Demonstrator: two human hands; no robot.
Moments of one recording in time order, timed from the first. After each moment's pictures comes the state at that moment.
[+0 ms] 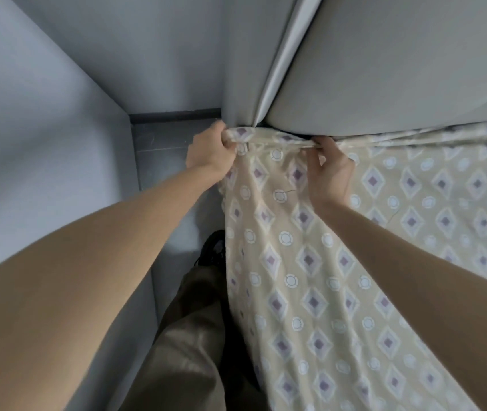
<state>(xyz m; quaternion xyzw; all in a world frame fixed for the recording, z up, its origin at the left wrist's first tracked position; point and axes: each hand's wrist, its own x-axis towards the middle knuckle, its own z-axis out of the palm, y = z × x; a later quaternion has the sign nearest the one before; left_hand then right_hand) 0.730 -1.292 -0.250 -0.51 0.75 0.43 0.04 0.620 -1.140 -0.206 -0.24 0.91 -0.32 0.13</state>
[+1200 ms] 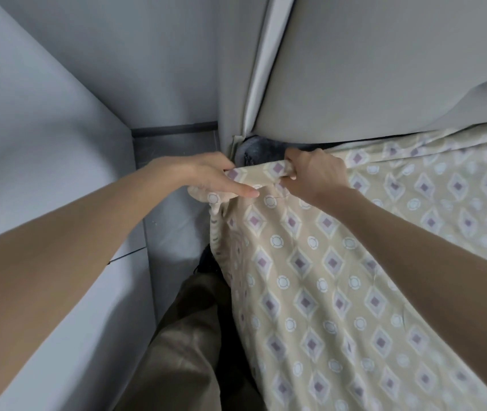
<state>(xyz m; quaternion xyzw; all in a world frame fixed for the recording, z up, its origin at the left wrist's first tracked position) 0.735 -1.303 -0.176 -0.26 0.78 0.43 0.37 0.597 -1.147 -0.169 -0.47 0.85 0.07 0.21</state>
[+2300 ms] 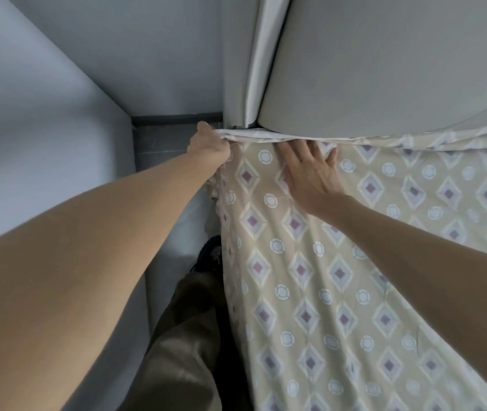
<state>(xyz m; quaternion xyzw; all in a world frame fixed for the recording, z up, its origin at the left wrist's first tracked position) 0.698 -1.300 -0.269 -0.64 0.63 0.44 0.09 0.590 -1.138 -0.236 -0.54 0.82 0.06 0.19</state>
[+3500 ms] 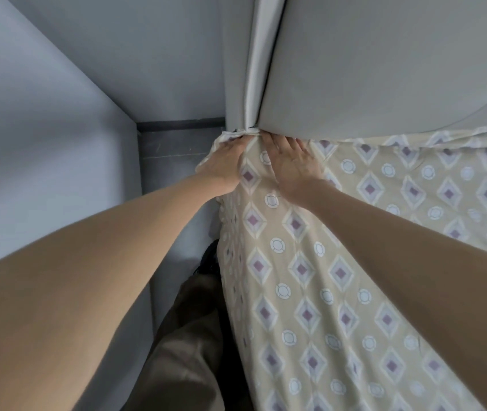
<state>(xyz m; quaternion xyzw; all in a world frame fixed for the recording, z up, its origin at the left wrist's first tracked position) 0.716 -1.269 -0.239 -0.36 0.83 0.39 0.18 0.601 -1.170 -0.240 -0.55 0.81 0.08 0.20</state>
